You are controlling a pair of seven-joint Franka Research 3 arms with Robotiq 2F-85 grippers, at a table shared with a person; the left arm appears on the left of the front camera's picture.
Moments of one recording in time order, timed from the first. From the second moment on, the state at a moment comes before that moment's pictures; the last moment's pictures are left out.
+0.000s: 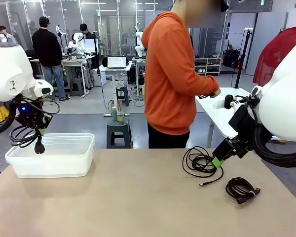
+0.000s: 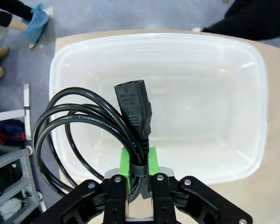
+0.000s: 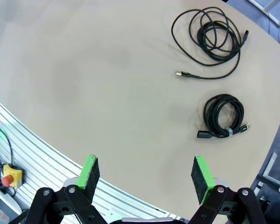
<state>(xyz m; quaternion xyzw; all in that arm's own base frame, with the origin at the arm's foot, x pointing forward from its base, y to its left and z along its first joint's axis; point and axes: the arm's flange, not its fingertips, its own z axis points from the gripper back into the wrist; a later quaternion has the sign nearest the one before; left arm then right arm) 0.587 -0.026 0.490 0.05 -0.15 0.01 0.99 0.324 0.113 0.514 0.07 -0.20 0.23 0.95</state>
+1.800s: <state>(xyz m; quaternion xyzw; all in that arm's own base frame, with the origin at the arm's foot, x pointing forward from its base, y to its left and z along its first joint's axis) 0.620 -0.035 0.409 0.06 -0.11 0.04 0.99 0.324 0.113 0.514 0.07 -0.20 0.23 0.95</state>
